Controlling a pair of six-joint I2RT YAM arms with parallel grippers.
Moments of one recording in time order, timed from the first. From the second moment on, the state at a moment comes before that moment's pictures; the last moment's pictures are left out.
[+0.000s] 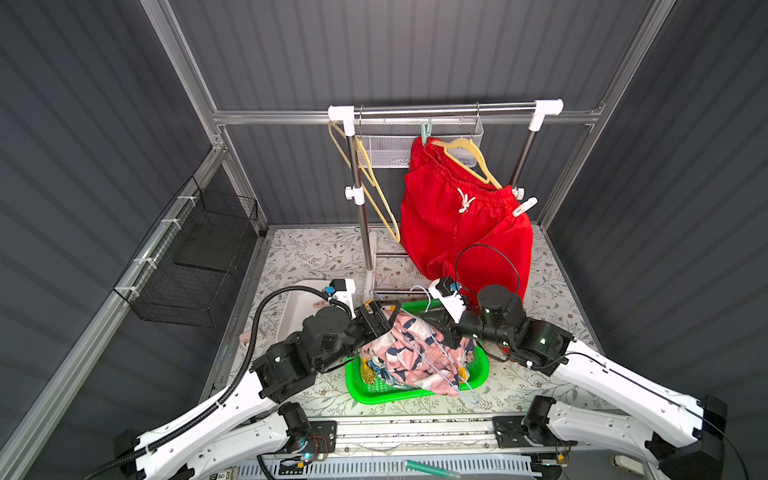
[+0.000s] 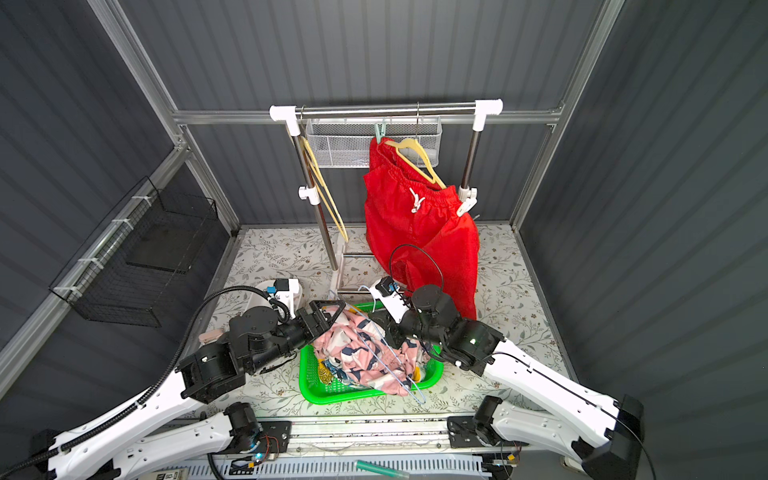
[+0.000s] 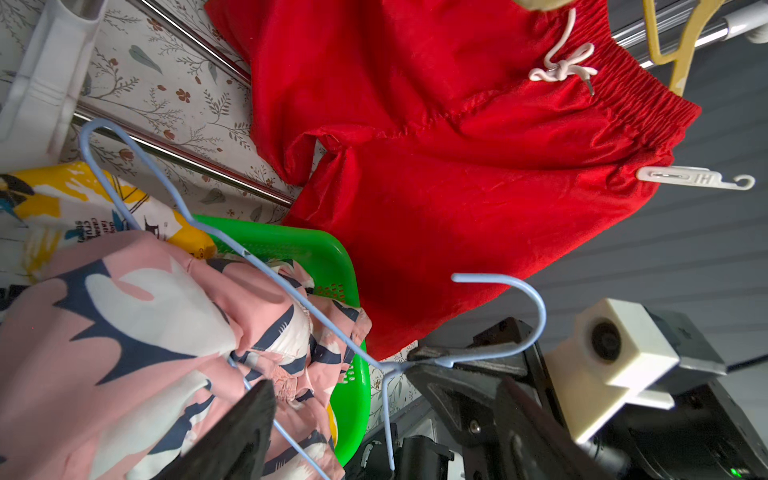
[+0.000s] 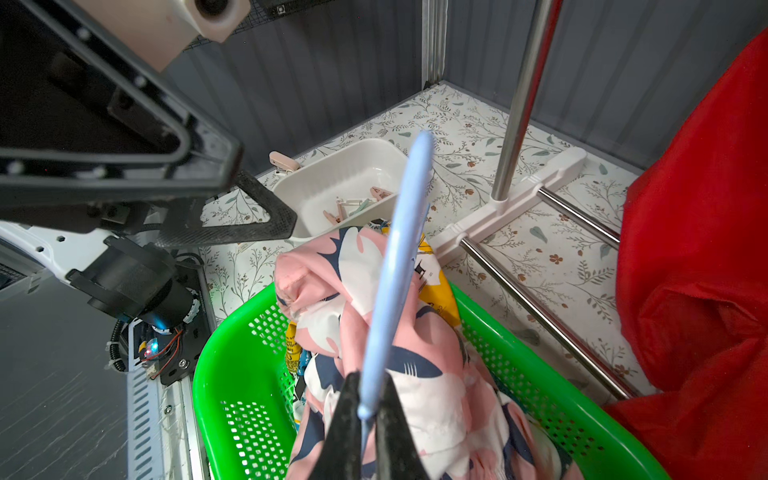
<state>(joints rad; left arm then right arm) -1.01 0.80 0.84 -0.35 -0.16 -1.18 0.89 0.99 0.89 -0.31 -0.17 0.07</state>
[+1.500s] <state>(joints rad) -0.82 1.09 0.51 0.51 -0.08 -1.85 0.92 0.99 0.82 -0.08 -0.11 0.07</state>
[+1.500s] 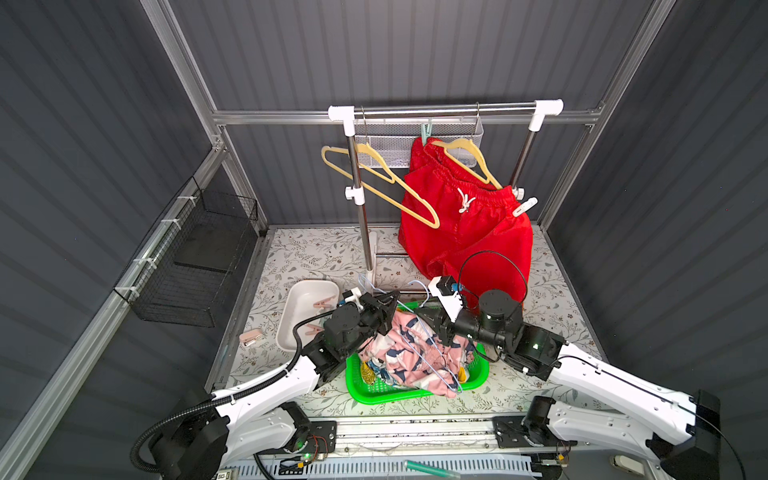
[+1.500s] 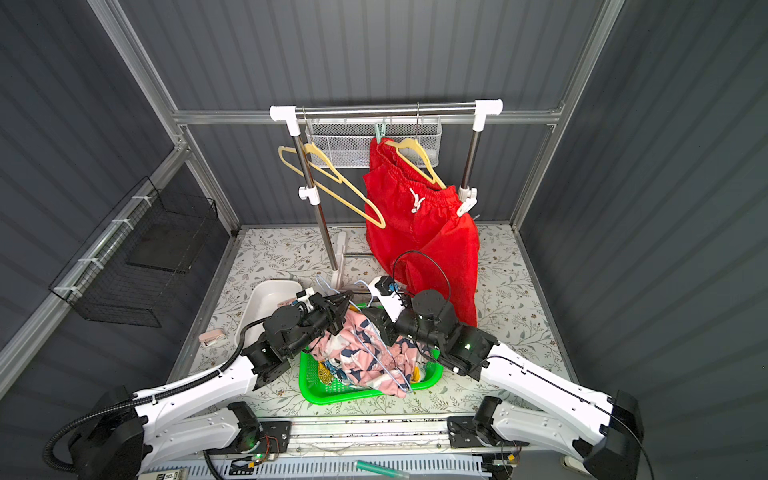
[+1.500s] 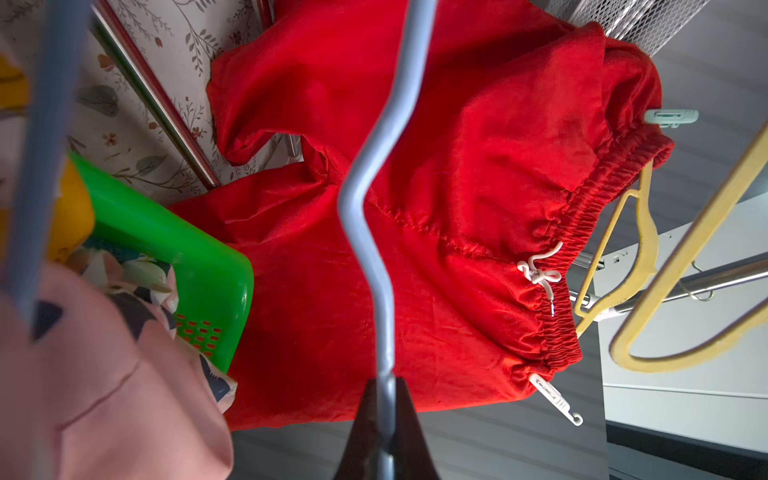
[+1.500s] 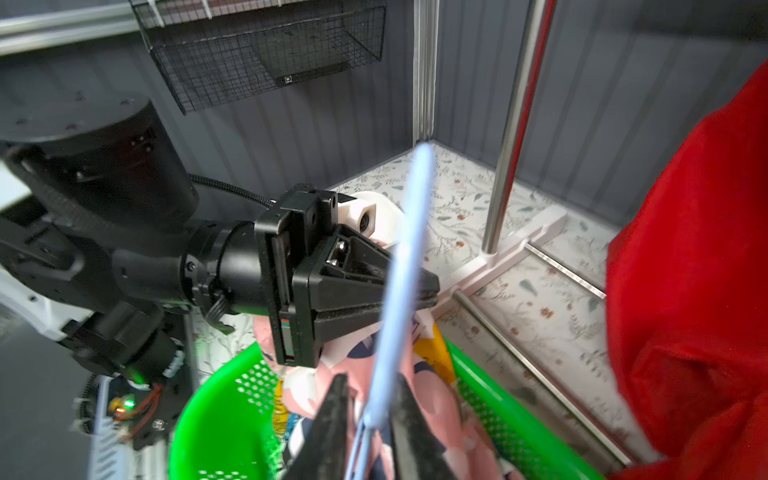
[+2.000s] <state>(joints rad) -0.82 1.10 0.51 0.56 -0.18 -1.89 0.91 0.79 0.64 -0.08 -0.12 0.12</state>
